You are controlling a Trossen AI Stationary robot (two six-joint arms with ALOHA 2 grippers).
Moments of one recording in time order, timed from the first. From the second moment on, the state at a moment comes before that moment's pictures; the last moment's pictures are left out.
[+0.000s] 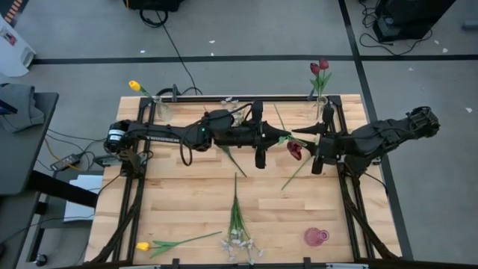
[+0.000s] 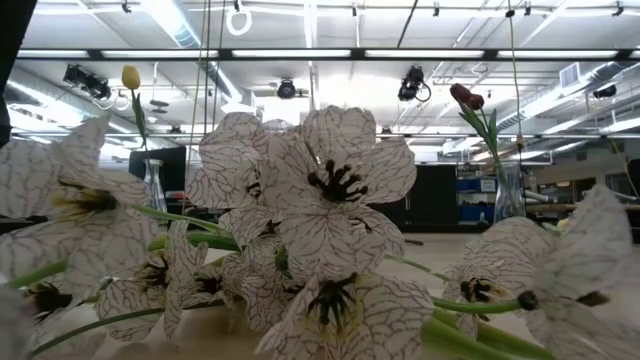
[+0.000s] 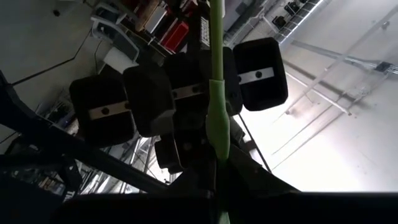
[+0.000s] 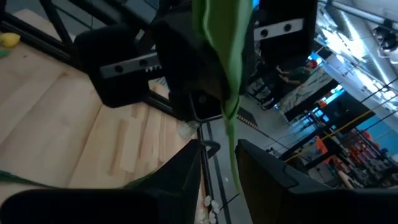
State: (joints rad) left arm -0.02 1.78 1.62 0.40 0.02 -2.28; right arm 0.39 0.96 1.19 -0.48 0.68 -0.51
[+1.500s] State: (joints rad) left arm 0.00 1.78 1.62 0.43 0.03 -2.15; right arm 0.25 1.01 1.19 -0.39 0.56 -0.47
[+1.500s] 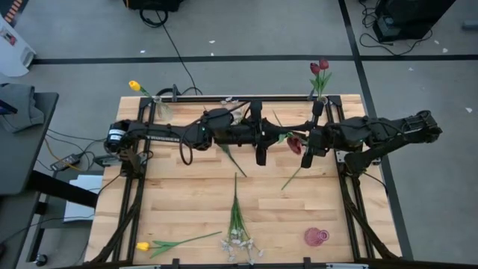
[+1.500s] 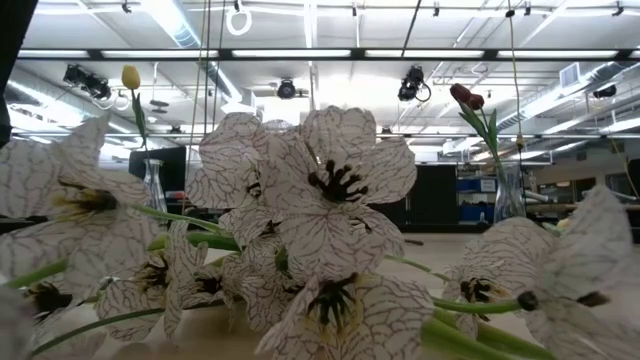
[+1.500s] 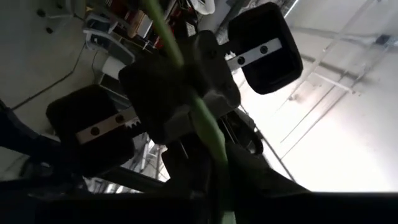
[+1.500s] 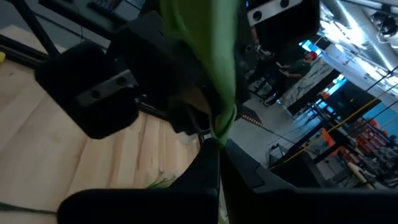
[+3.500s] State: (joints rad) left arm 0.16 1.72 1.62 -0.65 -0.17 -0.57; right arm -0.16 0.64 1.19 -0.54 0.83 0.12
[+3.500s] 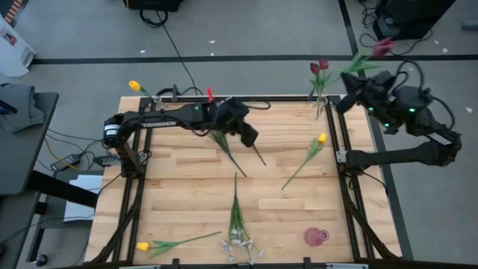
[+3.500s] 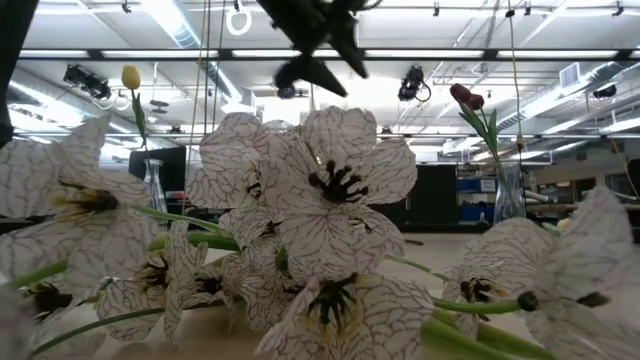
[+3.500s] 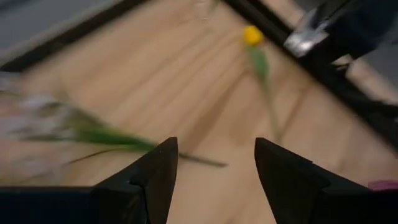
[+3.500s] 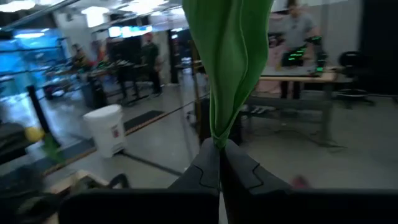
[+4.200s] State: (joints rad) left arm -0.04 1.29 1.62 -0.82 -0.62 -0.57; right arm -0.16 0.56 1.19 -0.88 0.91 0.33
